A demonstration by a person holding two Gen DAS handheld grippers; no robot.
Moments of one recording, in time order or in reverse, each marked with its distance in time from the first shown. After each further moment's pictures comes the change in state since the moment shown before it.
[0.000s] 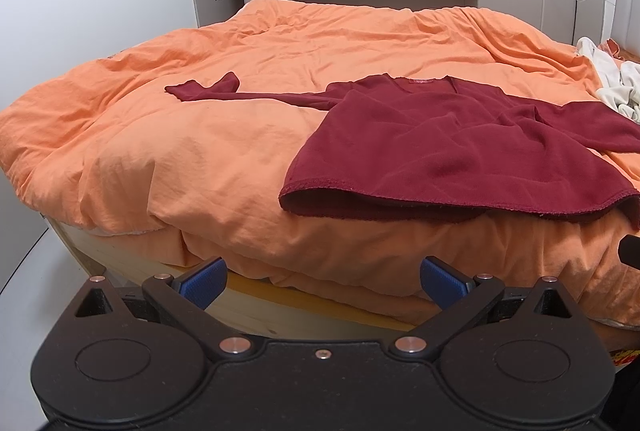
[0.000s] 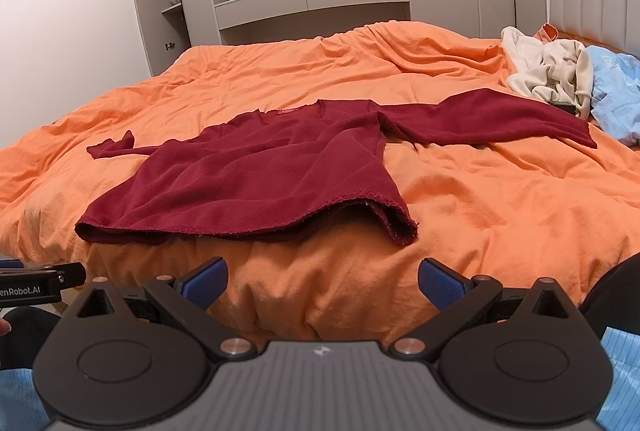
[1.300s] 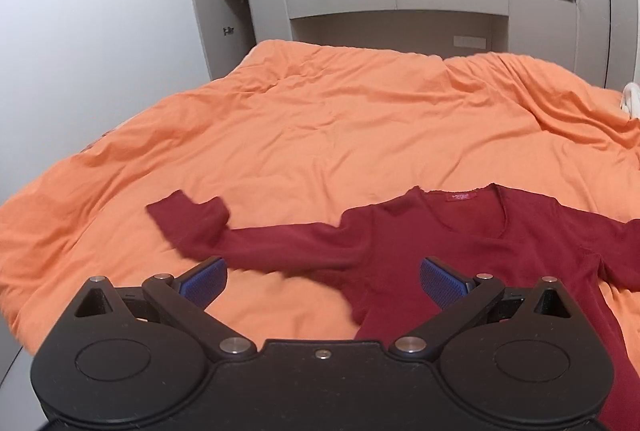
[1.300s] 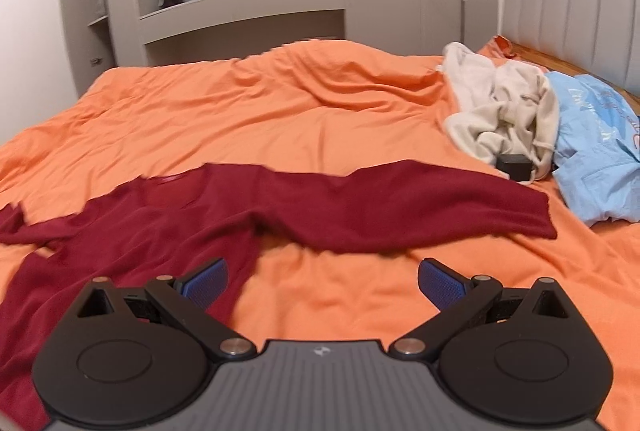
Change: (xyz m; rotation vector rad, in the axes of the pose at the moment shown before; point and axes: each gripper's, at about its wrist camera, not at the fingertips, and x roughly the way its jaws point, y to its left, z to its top) left arm 0.120 -0.028 0.234 0.025 -0.041 0.087; right arm 0.113 -0.125 0.165 0.065 0.000 -0.197
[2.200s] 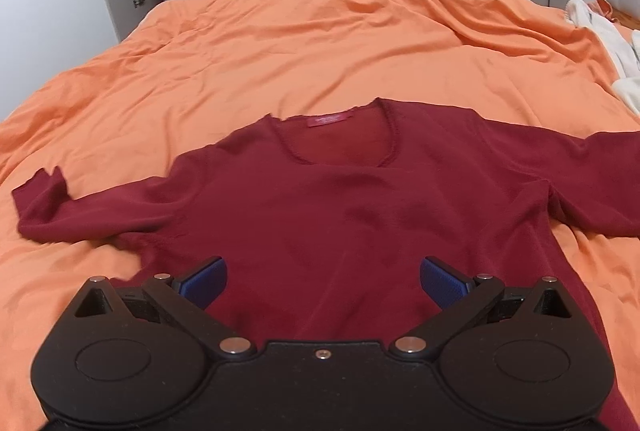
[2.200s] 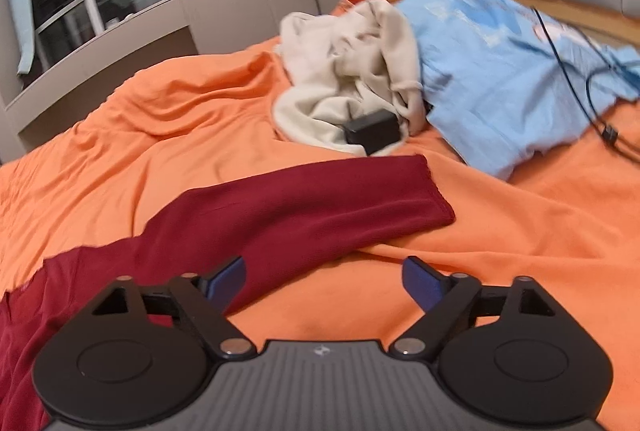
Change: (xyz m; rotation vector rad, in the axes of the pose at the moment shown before) left arm 0.110 -0.167 -0.050 0.110 0.124 -0.164; right arm 0.105 -0.181 0.002 0.388 -0.014 -0.205
